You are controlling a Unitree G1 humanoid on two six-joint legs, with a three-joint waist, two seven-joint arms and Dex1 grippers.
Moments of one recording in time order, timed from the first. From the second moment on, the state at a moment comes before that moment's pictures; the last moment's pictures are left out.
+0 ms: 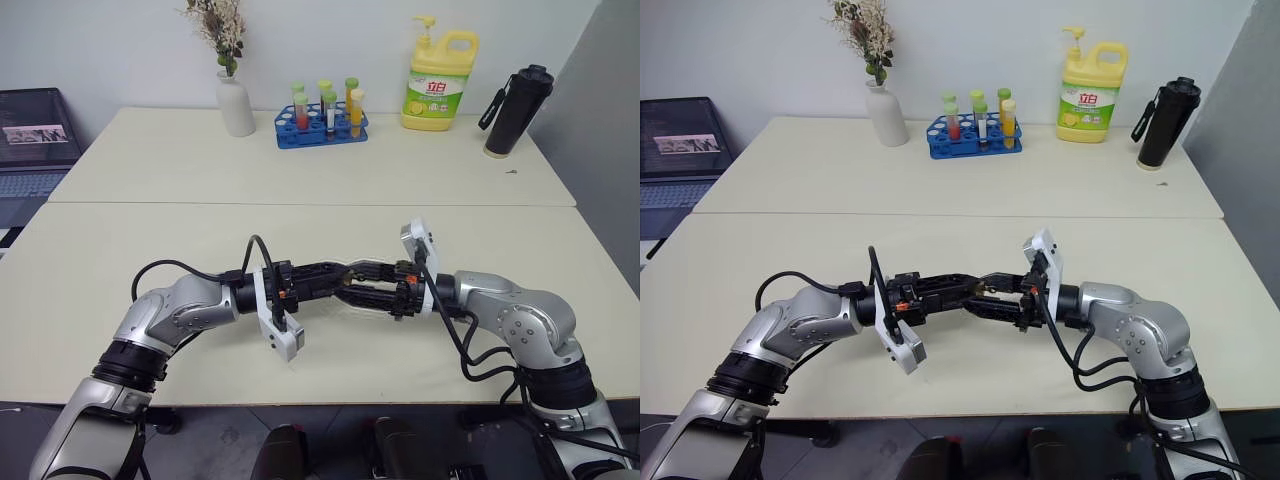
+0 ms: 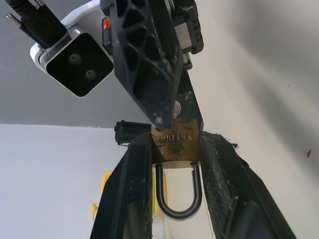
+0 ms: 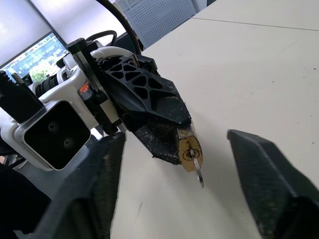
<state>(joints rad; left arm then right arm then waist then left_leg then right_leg) -0.50 0.70 -0.24 0.19 0.56 -1.09 -0.34 -0.46 -0.41 0.11 -0.30 0.81 0.95 0.72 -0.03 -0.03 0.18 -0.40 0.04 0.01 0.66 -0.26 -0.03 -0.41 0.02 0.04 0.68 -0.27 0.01</state>
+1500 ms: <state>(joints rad) -0.37 0.83 -0.12 -0.21 -0.57 0.04 -0.77 -0.50 -0.49 0.14 -0.23 0.68 0.82 0.90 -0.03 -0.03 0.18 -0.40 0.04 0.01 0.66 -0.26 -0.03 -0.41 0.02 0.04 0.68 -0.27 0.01</state>
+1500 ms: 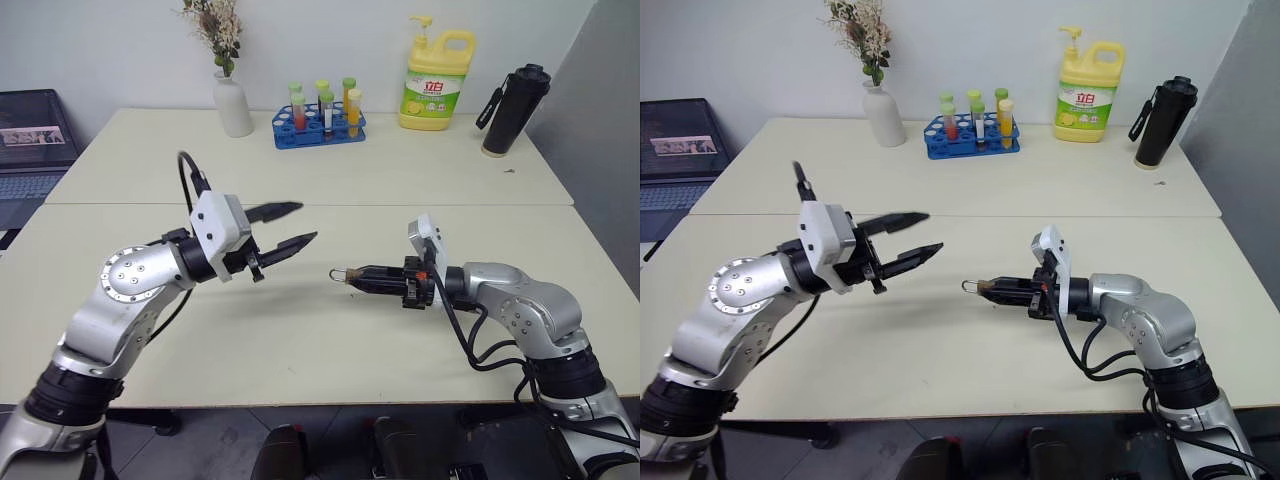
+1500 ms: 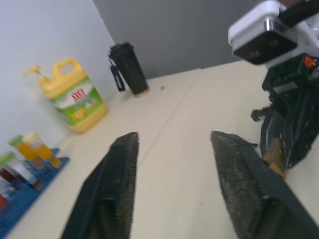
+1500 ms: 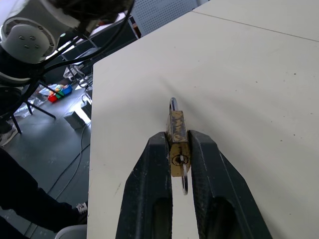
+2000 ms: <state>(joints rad) -0.41 0.66 -0.15 -0.07 -0.44 0.07 -1.01 -0.50 -0.49 0.14 -0.27 0.68 0.82 0.91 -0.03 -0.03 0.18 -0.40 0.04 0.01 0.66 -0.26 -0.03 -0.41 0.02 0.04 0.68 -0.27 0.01</state>
